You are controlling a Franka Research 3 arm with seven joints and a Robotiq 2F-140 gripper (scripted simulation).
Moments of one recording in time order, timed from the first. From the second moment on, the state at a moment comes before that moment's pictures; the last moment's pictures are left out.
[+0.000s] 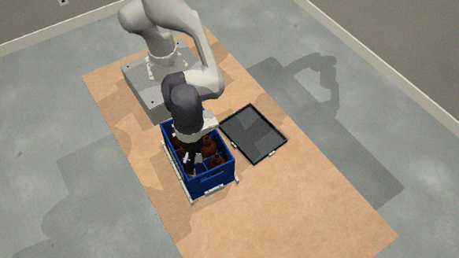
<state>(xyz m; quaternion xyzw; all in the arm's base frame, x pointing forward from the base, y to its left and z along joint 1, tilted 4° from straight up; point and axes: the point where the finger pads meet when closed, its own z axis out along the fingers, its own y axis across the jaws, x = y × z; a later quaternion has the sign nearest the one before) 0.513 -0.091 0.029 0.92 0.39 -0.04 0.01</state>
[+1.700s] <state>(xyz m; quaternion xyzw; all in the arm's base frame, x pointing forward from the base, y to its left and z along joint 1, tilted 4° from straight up) 0.513 -0.091 0.029 0.92 0.39 -0.04 0.01</state>
